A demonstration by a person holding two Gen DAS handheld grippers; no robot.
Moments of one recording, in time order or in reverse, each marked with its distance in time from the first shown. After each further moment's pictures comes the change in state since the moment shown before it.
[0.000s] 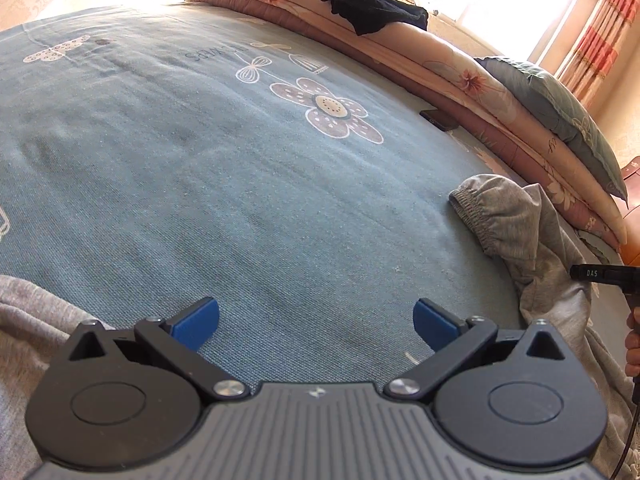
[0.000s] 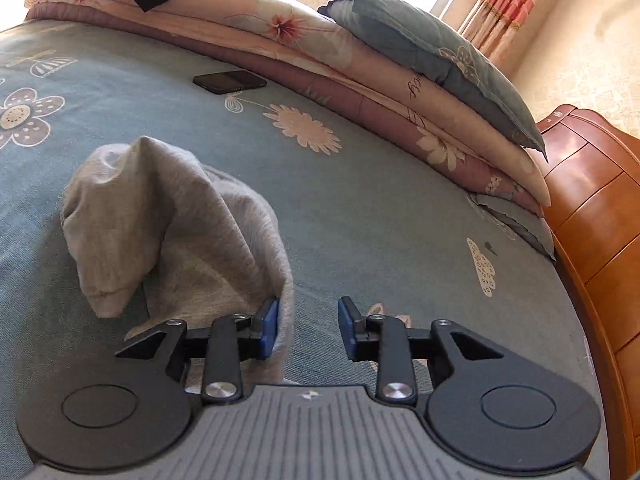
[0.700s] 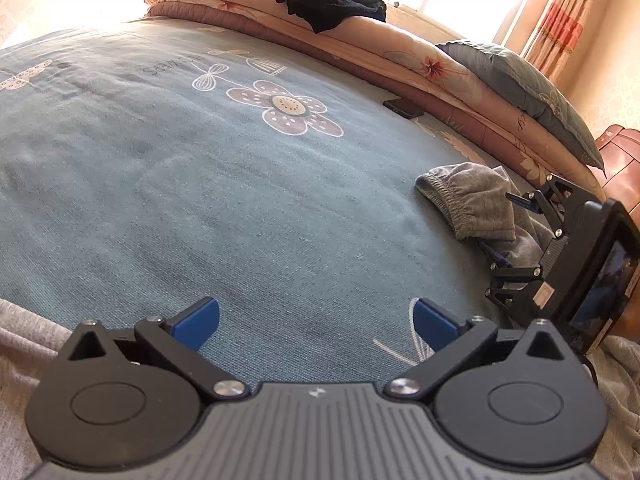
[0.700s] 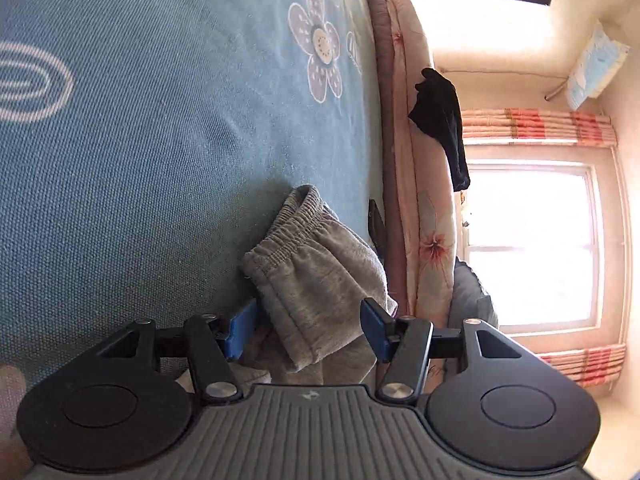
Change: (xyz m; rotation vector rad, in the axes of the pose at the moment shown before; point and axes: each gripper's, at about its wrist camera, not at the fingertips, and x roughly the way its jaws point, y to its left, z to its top) left arm -0.001 -0.018 -0.007 0.101 -0.002 -0.052; right arm -0.001 0.153 -0.060 -1.194 -0.396 -0.149
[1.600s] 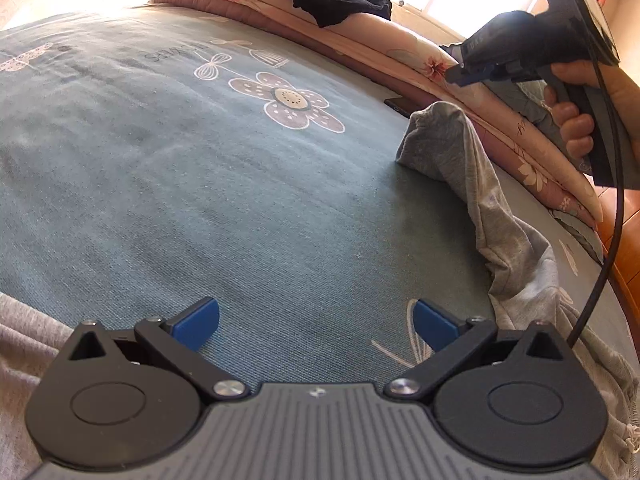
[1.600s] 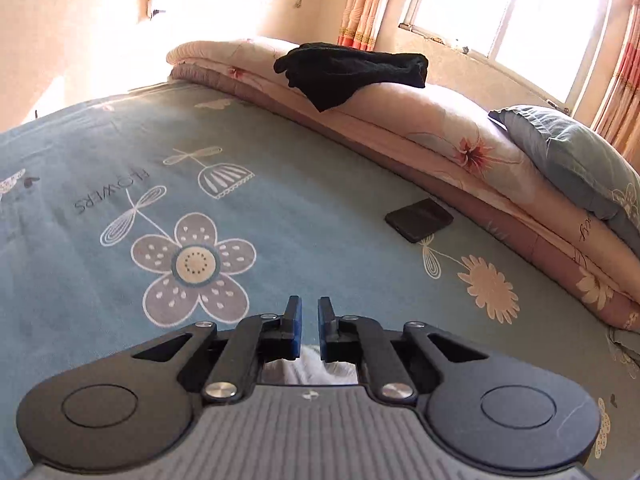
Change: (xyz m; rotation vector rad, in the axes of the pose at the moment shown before) left arm 0.003 0.007 0.001 -0.048 0.015 -0.024; right arm 0.059 -0.241 0.056 1.143 -0.018 0.460
